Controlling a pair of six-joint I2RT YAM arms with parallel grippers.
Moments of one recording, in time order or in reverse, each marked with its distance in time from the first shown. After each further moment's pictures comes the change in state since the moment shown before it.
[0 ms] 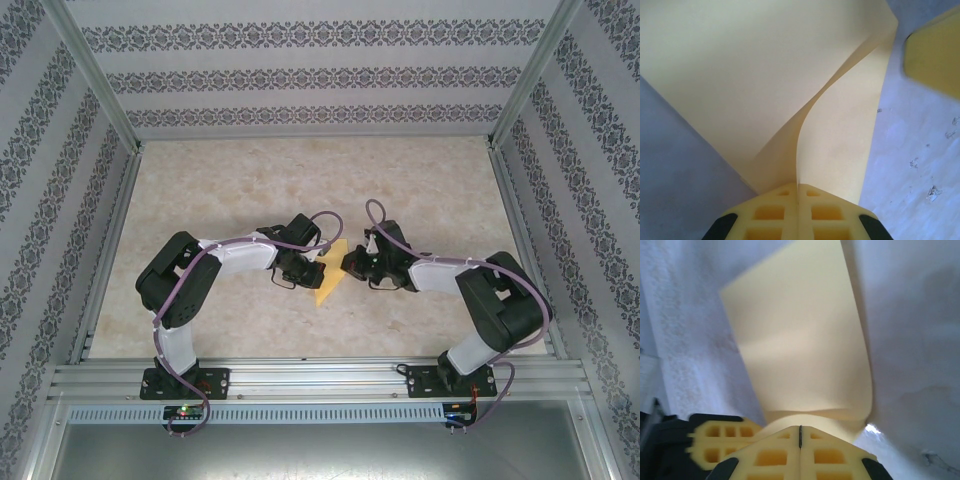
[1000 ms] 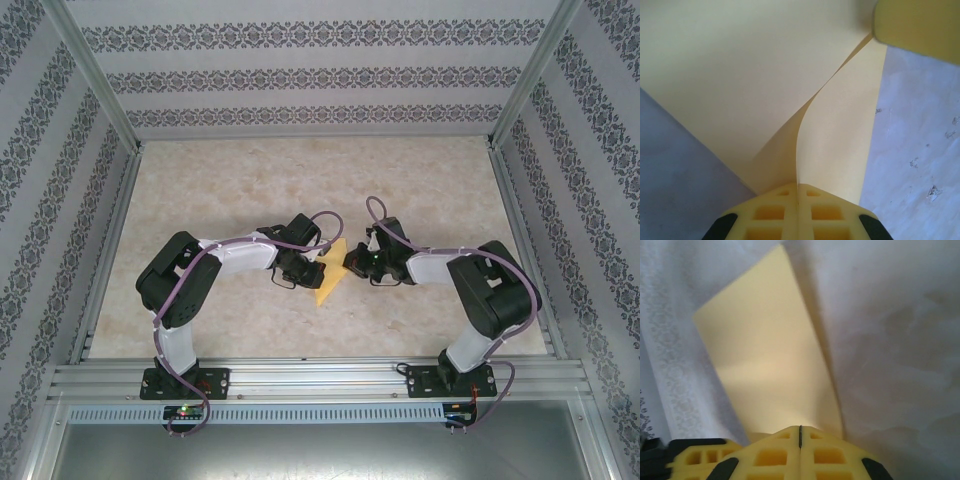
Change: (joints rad) left arm 0.000 0.001 0.002 -0.003 0.000 0.003; right arm -0.037 0.105 0.035 -0.007 -0.025 -0.013
